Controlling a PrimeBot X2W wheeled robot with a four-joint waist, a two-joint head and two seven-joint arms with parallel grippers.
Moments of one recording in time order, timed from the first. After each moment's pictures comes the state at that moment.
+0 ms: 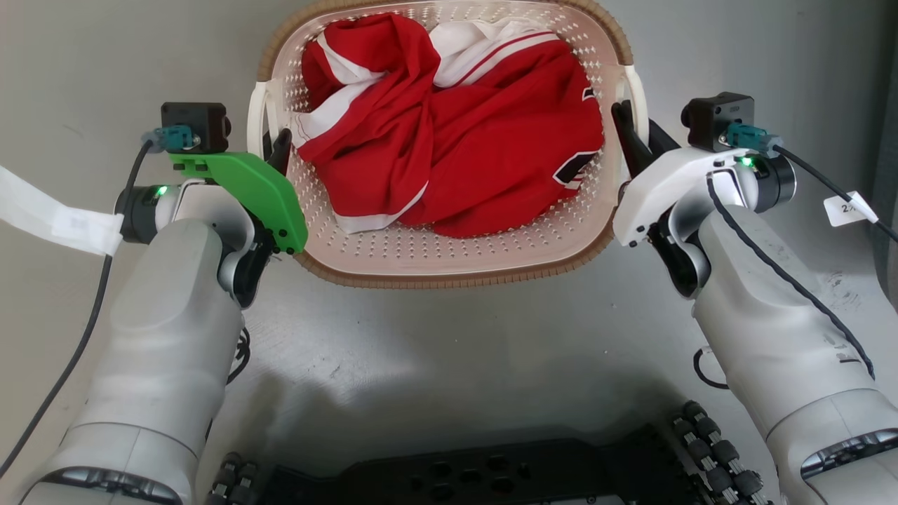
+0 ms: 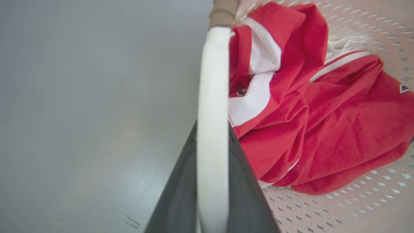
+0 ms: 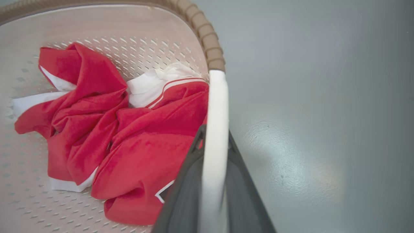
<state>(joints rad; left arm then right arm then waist) -0.87 0.03 -0.41 0.96 -0.53 -0.13 -0.01 -0.75 -0.06 0.32 0.85 0.25 0.08 -0.17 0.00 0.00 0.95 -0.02</state>
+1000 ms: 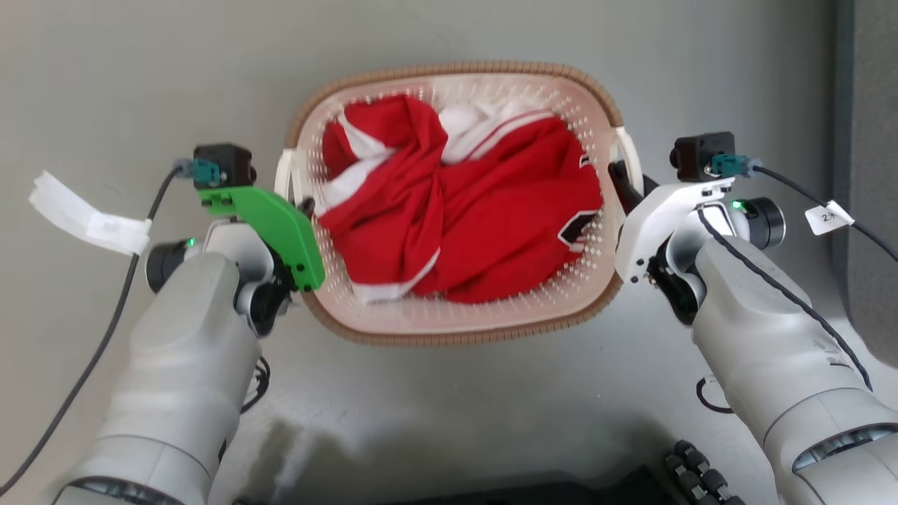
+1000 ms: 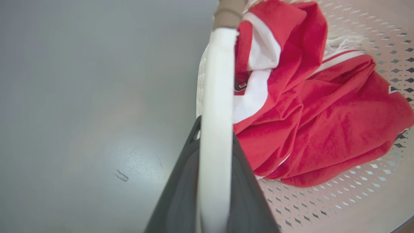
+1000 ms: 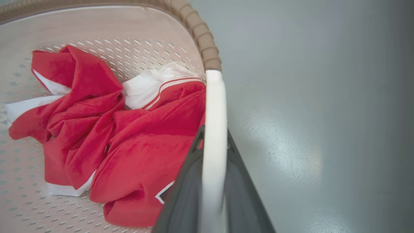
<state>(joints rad) -0.86 0.02 -0.53 1.05 -0.73 -0.13 0.12 -0.79 -0.04 0.36 1.10 0.30 0.12 -0.15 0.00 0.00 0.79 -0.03</state>
